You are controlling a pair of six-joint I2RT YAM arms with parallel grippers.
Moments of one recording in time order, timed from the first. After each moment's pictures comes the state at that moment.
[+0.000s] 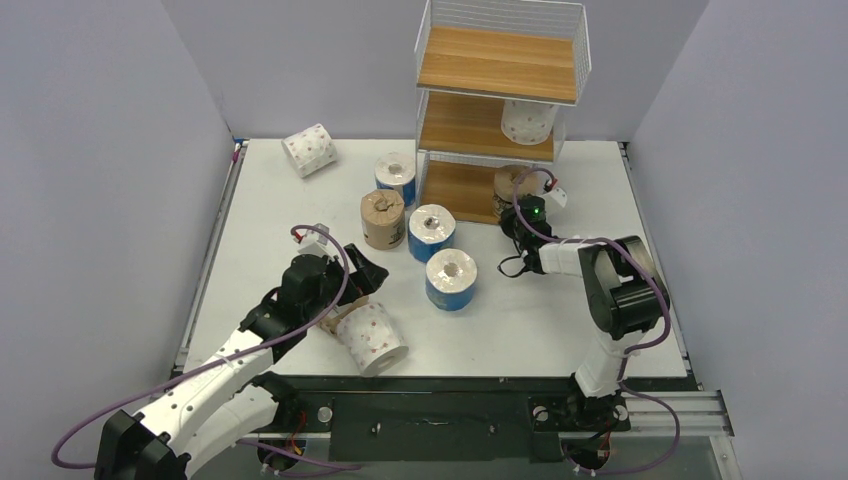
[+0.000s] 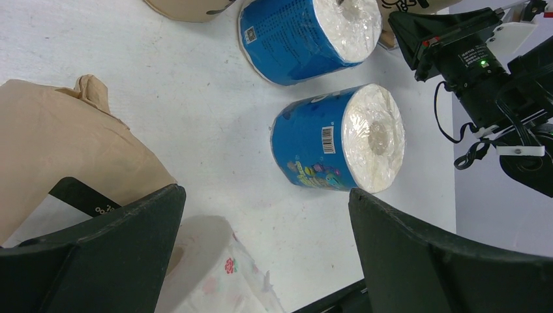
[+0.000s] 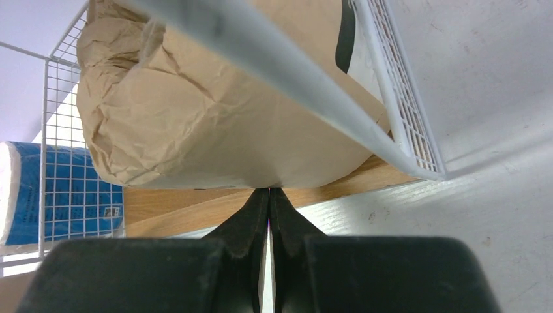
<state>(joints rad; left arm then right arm) -0.56 0.83 0.51 -0.15 -0.06 -0.86 0.27 1.82 0.85 0.49 0.24 0.84</state>
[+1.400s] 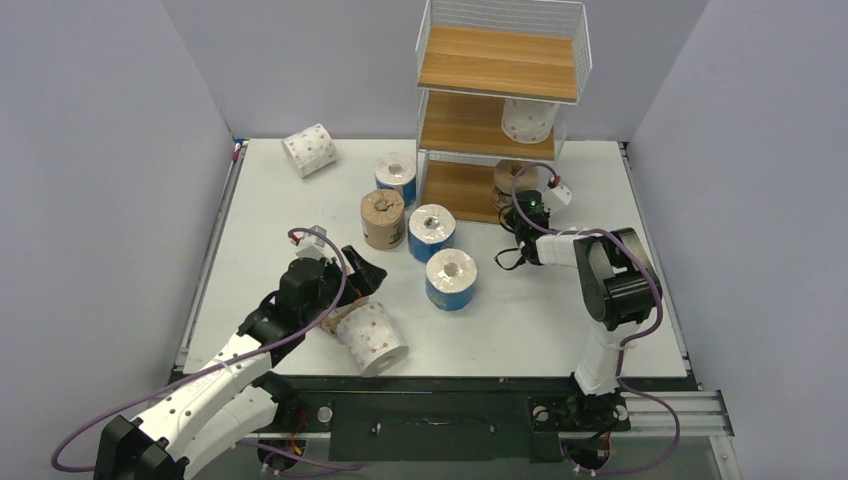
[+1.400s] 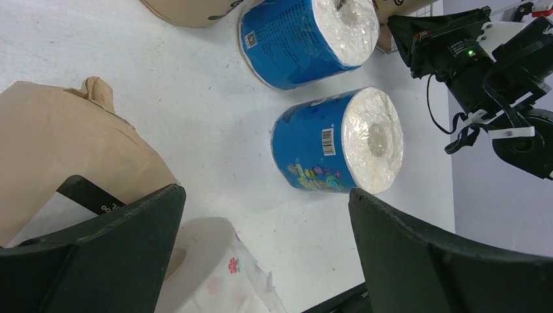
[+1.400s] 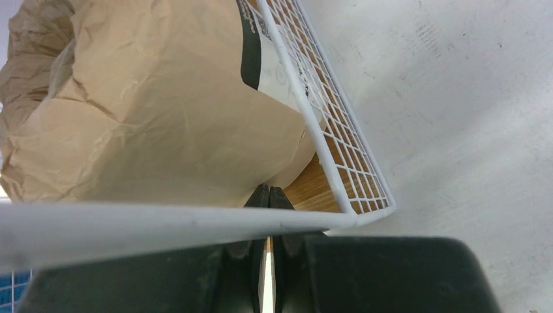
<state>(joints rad) -0.56 0.80 0.48 -0.13 -0.07 -0.86 0.26 1.88 0.93 0.42 0.39 0.83</state>
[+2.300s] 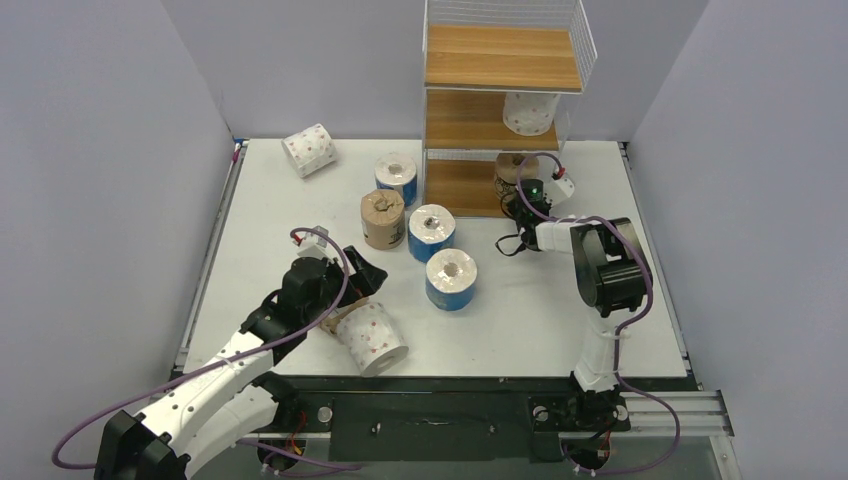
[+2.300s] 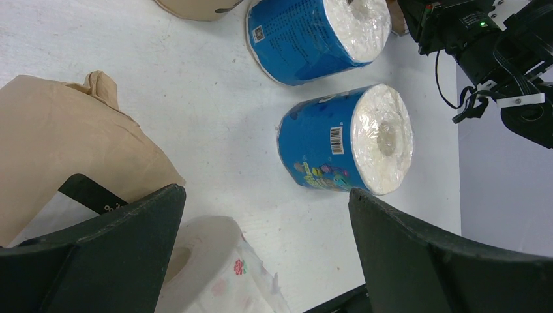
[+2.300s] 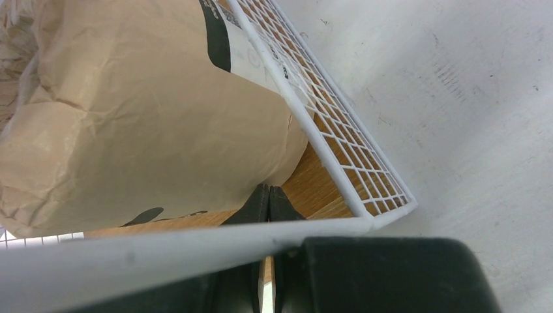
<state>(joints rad) -0.56 0.82 0.48 -0.13 -0.07 -0.86 0.23 2.00 1.09 0.37 0.39 0.90</state>
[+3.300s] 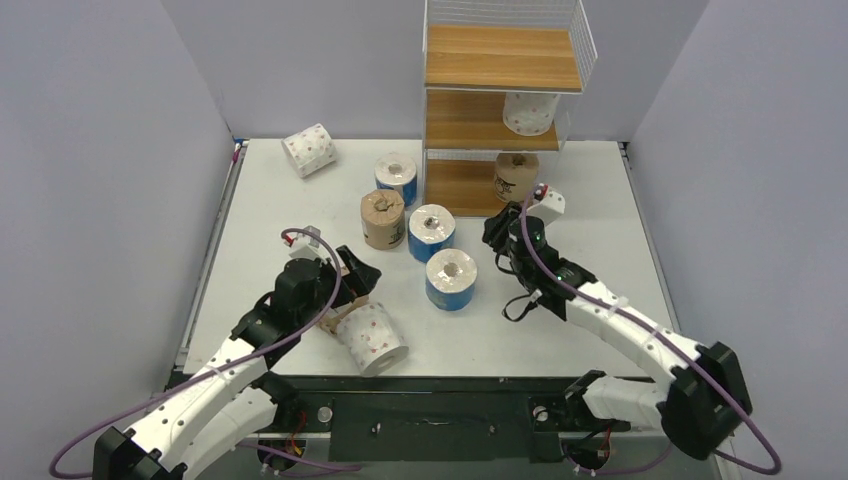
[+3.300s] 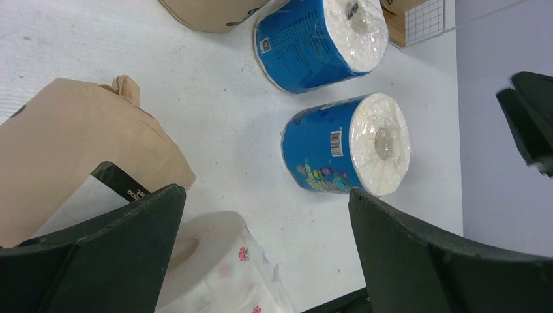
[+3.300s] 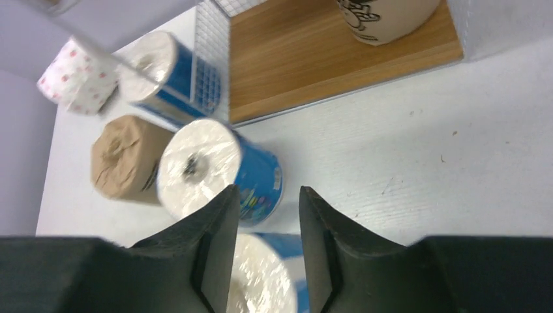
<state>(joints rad) -0.56 0.75 0.50 -0.22 -0.11 -0.85 0.55 1.23 0.78 0.01 0.41 0.73</state>
